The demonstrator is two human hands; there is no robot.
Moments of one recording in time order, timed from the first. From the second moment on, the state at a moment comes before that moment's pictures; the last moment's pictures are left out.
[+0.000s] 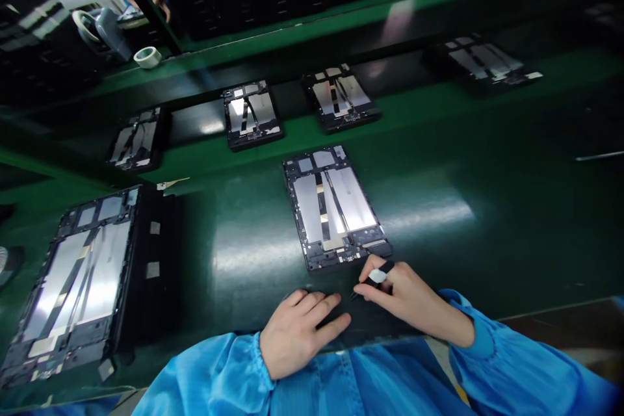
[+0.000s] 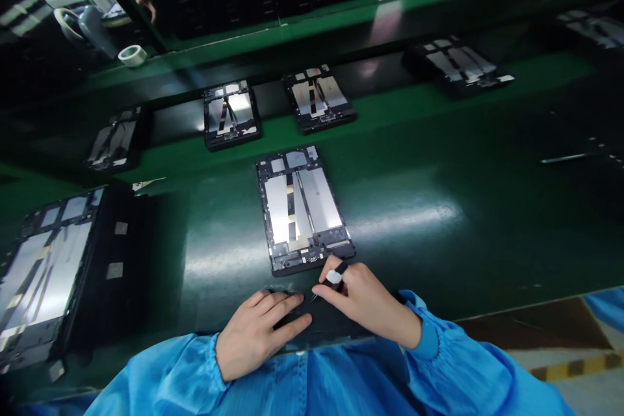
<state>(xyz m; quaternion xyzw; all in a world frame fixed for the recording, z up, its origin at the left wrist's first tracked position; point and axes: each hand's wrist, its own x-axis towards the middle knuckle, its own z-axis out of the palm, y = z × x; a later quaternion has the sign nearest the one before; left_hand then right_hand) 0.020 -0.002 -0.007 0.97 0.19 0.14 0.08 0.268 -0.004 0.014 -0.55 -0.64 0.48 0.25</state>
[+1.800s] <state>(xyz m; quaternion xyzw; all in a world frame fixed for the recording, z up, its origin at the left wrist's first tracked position) 0.000 0.033 -0.001 0.94 0.30 0.19 -0.02 0.239 0.086 0.025 -0.51 -0.54 0.63 0.25</state>
